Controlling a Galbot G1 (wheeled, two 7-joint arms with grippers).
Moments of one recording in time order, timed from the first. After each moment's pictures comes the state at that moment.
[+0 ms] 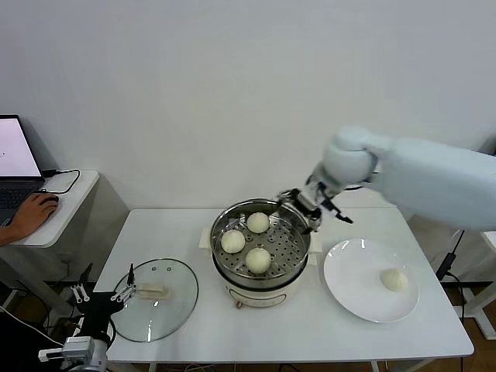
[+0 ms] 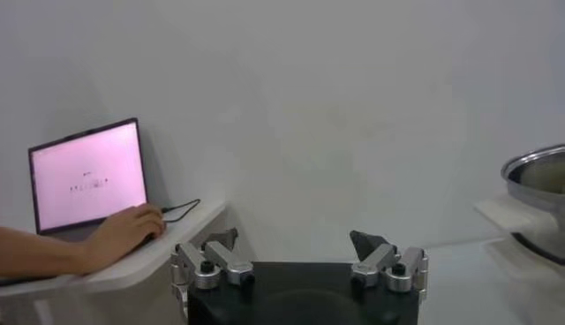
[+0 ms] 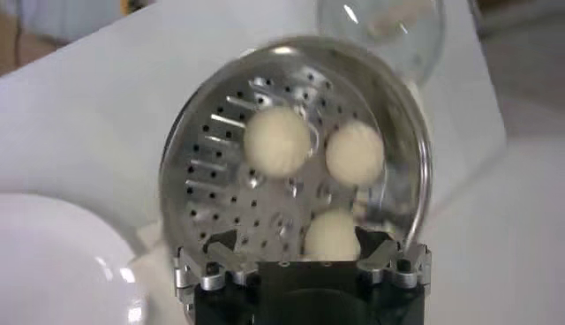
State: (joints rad) left arm 1.67 -1.24 -0.68 -2.15 -0.12 0.08 -0.20; right arm 0.65 0.73 -1.24 1.64 0.09 -0.09 -1.05
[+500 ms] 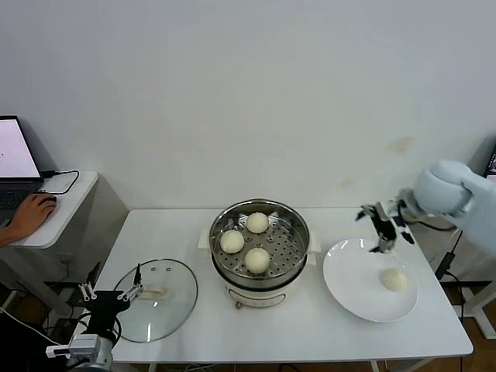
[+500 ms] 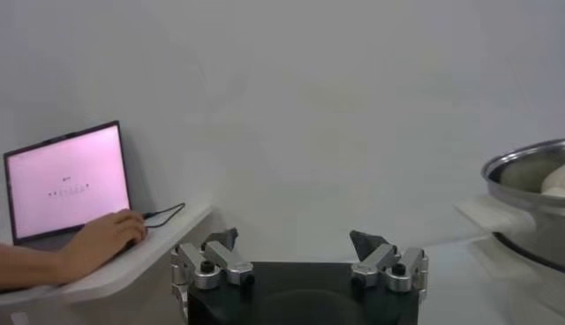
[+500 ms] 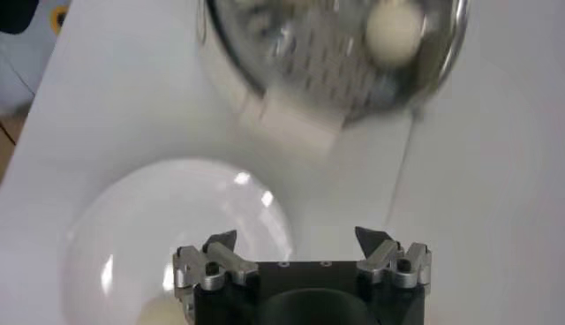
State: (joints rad) left arm 1.65 -1.22 -0.65 -2.14 -0.11 0.09 -0.20; right arm 0.19 0.40 -0.85 1.59 -0.03 -0.22 -1.09
